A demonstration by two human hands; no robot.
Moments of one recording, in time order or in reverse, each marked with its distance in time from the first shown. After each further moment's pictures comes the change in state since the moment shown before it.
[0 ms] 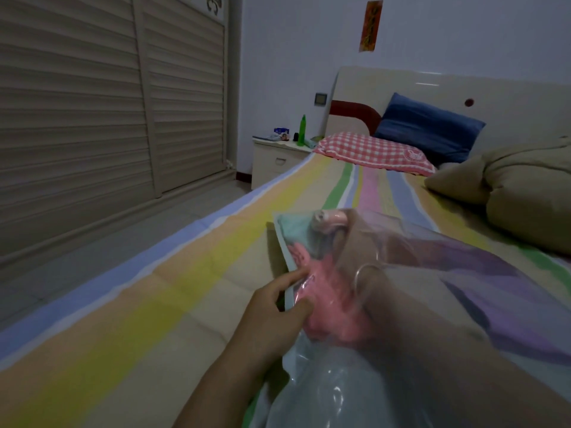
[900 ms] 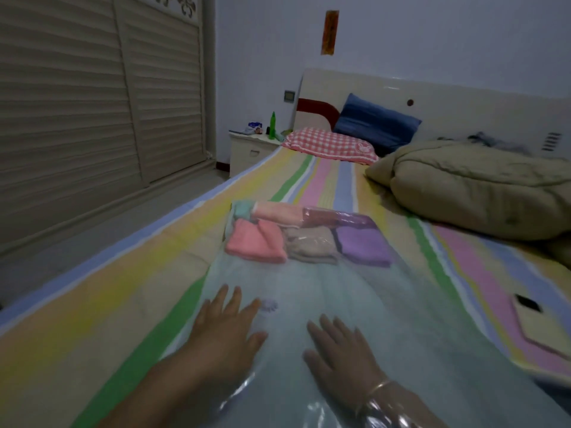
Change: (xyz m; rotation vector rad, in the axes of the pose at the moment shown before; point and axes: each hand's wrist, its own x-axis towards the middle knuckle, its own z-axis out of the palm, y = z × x) left_hand -0.227 0.078 0.033 1.313 -0.274 -0.039; right_hand -0.314 0.081 -0.225 -0.359 -0.450 -0.323
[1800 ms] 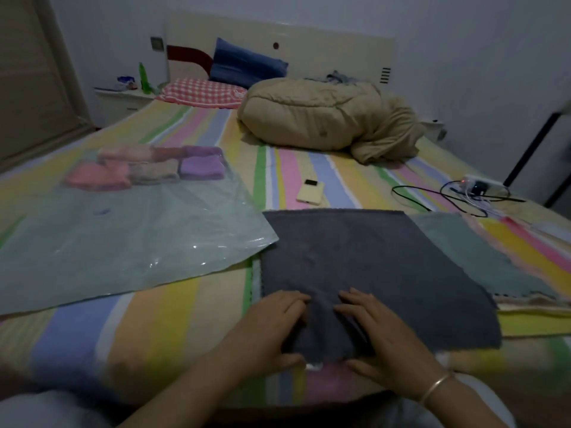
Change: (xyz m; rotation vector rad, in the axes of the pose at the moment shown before) left_hand -0.220 0.331 0.137 -0.051 0.153 0.964; right_hand -0.446 0.219 -0.089 0.045 0.194 -0.042
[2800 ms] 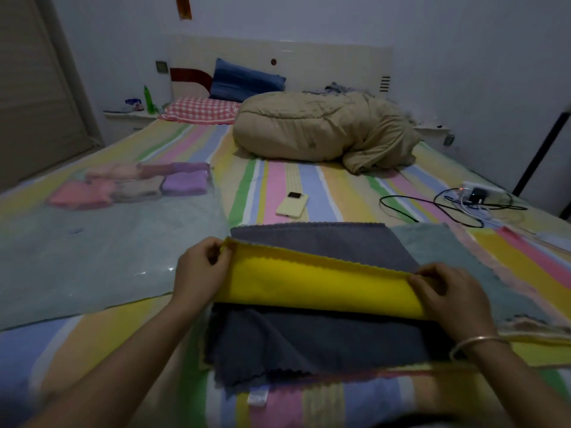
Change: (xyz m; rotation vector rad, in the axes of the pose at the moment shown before) left_hand 0.079 -0.040 -0.029 -0.416 0.698 -0.733; right_hand -0.009 0.157 -0.070 0.022 0.426 0.569
